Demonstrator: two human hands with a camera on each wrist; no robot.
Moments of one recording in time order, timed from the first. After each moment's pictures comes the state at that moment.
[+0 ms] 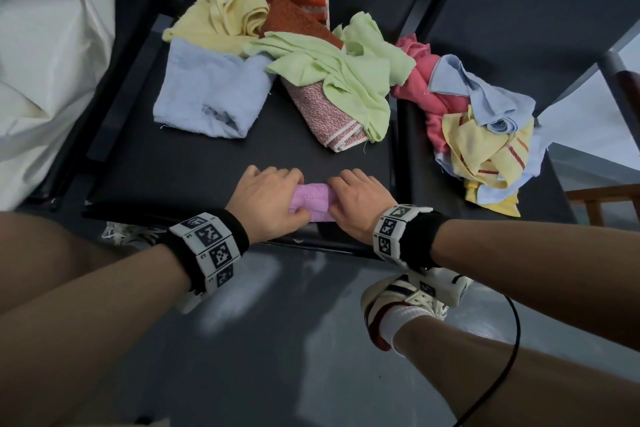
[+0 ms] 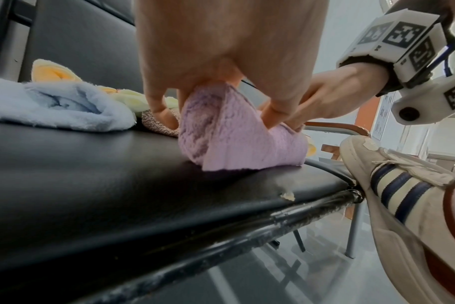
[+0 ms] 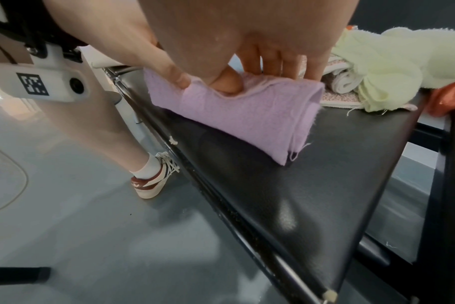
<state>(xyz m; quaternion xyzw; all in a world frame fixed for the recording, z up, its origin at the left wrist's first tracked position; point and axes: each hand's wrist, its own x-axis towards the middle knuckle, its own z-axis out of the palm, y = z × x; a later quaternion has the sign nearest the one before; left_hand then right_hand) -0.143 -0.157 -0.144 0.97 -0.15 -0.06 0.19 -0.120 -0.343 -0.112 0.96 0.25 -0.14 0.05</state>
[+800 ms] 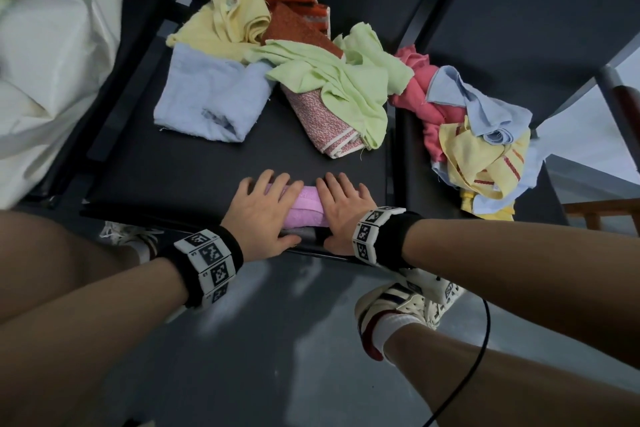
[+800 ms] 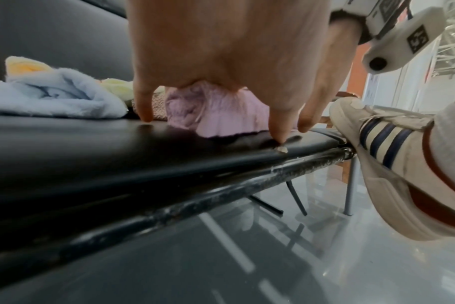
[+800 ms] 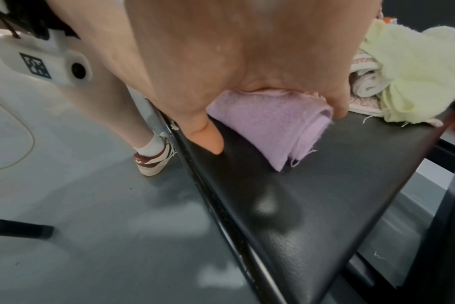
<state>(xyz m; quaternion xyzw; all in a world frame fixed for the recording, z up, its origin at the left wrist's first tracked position) -0.162 -0.158 -0.182 0.98 -0.19 0.02 0.09 -0.118 -0.339 -0.125 0.92 0.24 -0.25 0.20</state>
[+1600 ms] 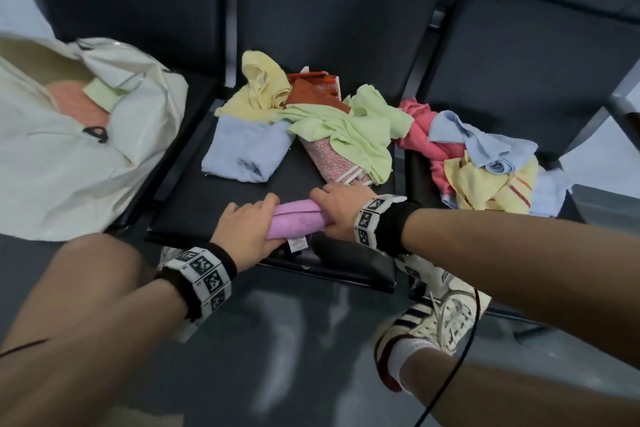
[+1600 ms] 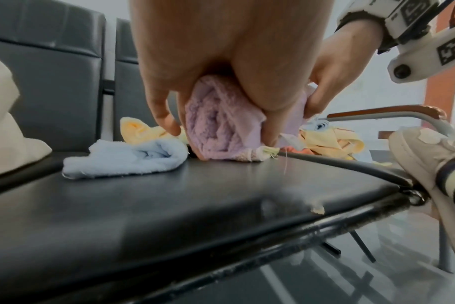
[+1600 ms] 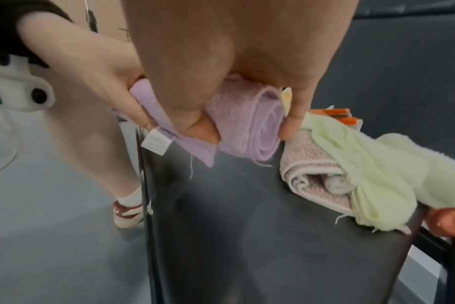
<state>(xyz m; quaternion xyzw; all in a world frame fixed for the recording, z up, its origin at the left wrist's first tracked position) -0.185 -0.133 -0.113 0.99 -0.03 0.00 0.13 -0.104 -0.322 -0.048 0.91 0.39 -0.13 0.10</state>
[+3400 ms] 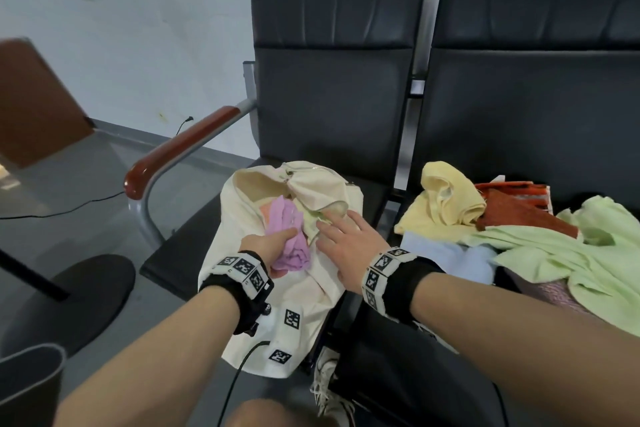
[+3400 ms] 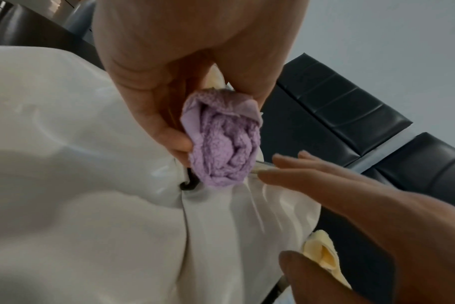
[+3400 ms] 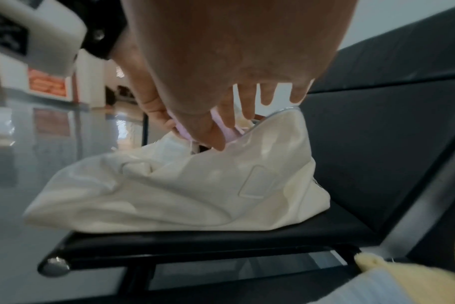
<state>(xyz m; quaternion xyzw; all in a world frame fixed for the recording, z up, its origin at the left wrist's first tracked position) -0.096 0.185 -0.054 0.59 0.53 0.07 0.60 -0.036 0.008 -0.029 0.83 0.55 -0.01 0.07</state>
